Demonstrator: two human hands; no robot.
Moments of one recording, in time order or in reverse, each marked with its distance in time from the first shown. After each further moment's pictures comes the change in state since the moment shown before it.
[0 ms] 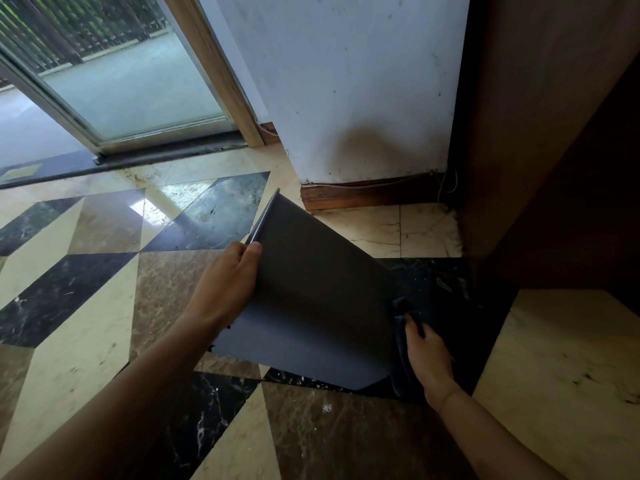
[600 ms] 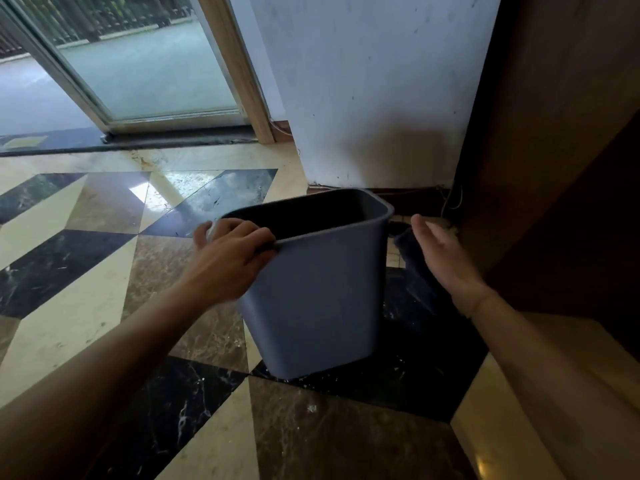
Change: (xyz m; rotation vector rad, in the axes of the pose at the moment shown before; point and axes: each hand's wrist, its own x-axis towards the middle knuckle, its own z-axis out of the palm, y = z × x) left_hand 0.014 -0.014 -0.016 0.554 -0.013 0.441; right_hand 0.006 -0.165 -0.064 -0.091 -0.170 -0.432
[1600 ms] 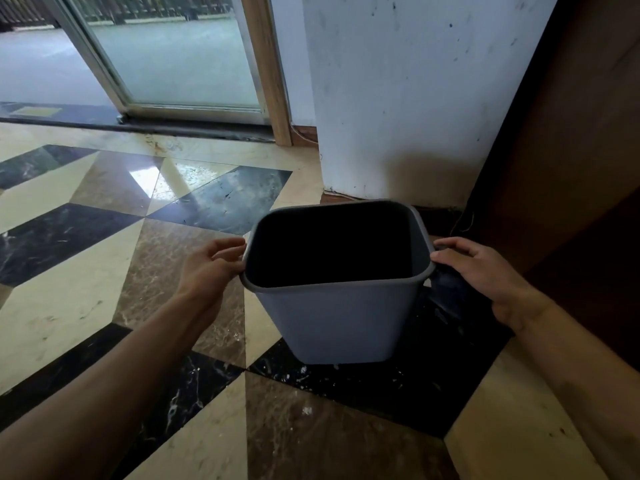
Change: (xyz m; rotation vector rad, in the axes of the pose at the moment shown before) left_hand -0.032 -0.046 0.039 -1.431 0.267 -0.756; right_hand -0.010 -0.024 -0.018 0.084 -0.106 0.059
